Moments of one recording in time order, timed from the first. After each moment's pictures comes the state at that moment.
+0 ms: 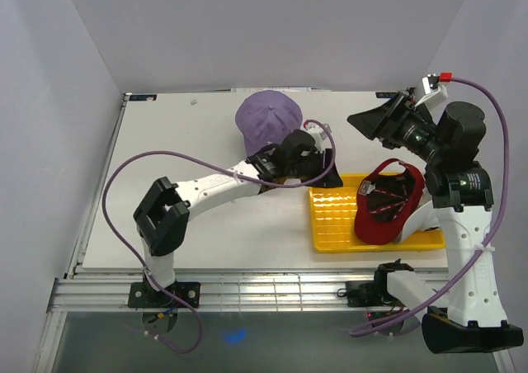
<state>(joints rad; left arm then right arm) -0.94 1.82 1.49 -0.16 0.21 -0.70 0.07 0.97 1.35 -0.53 -0.55 0.64</state>
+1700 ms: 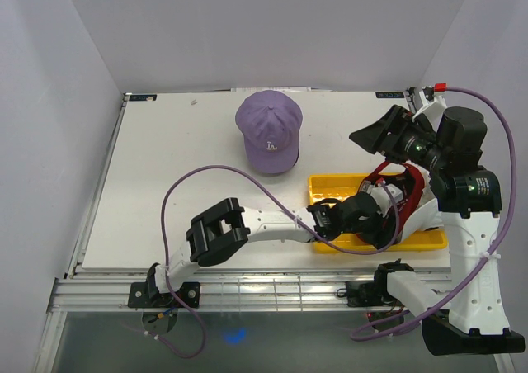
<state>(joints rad) -1.32 2.19 1.68 0.11 0.07 -0.47 0.07 0.96 1.42 -0.82 -0.51 0.54</state>
